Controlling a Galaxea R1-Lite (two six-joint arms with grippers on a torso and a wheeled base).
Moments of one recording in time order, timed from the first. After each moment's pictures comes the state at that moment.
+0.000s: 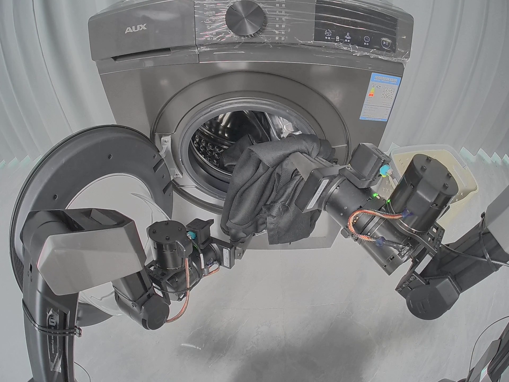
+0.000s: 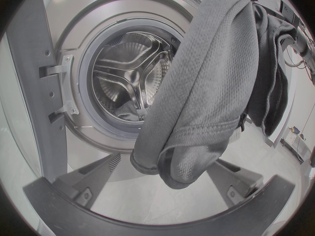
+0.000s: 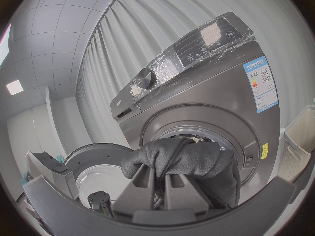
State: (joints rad) left arm -0.49 2.34 -0.76 -1.48 0.01 -0.01; right arm 0.75 1.91 -0.80 -1.39 -0.14 0.22
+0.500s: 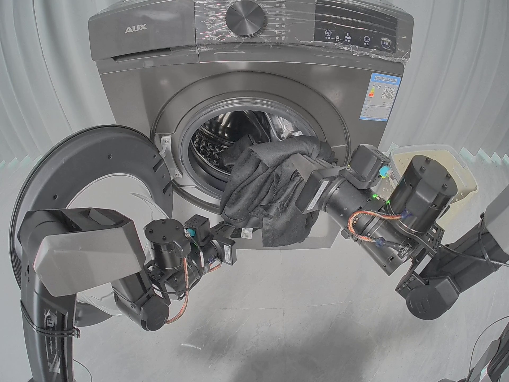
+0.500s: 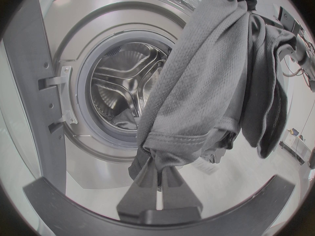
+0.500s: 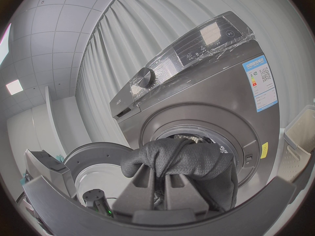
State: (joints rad) left arm -0.51 2.32 -0.75 -1.54 0.01 -0.02; right arm 0.75 1.91 -0.80 -1.39 -0.14 0.22
